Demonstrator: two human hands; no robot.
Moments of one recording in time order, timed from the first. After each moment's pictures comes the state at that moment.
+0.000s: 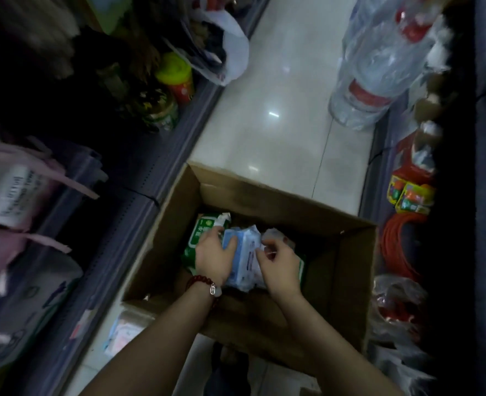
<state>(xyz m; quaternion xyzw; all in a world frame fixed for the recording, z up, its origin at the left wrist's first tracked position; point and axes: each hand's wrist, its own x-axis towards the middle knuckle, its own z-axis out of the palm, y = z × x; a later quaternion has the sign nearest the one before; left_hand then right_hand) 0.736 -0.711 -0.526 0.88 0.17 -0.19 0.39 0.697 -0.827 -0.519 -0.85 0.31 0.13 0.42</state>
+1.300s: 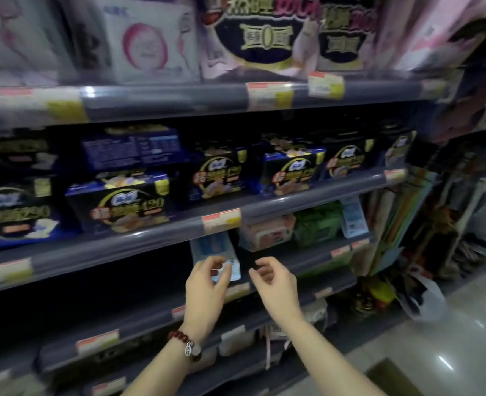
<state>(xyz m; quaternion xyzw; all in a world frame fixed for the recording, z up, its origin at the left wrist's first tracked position) 0.433 -0.310 0.015 0.79 0.31 0.34 0.40 0.535 -0.416 0.008 -0.80 -0.27 0.10 0.52</state>
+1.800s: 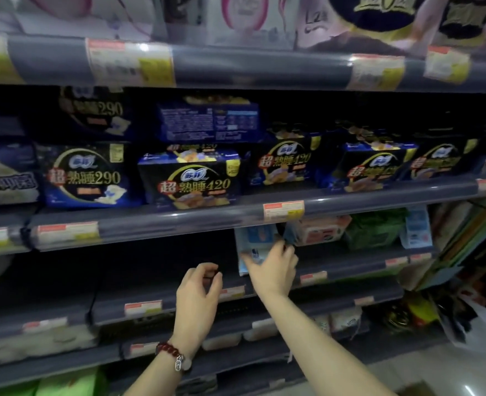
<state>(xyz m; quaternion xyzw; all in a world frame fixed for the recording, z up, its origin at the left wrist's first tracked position) 0.354 -0.268 -0.013 0.75 0.41 0.35 0.38 0.497 -0.308 -0.012 -0.91 -0.24 0.04 0.35</state>
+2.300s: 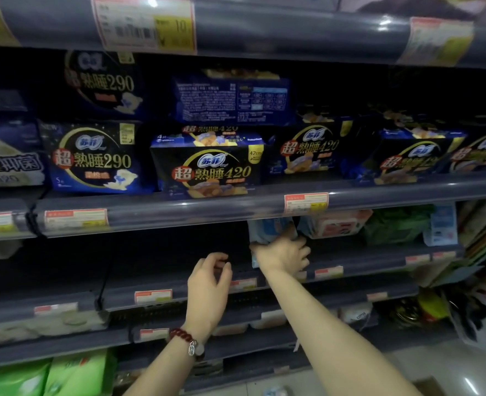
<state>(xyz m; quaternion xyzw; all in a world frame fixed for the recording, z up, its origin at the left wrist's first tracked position) 0.358 -0.255 -0.025 0.75 0.43 0.33 0.38 0.504 -0.275 -0.012 -0.94 -0.18 0.08 0.29</state>
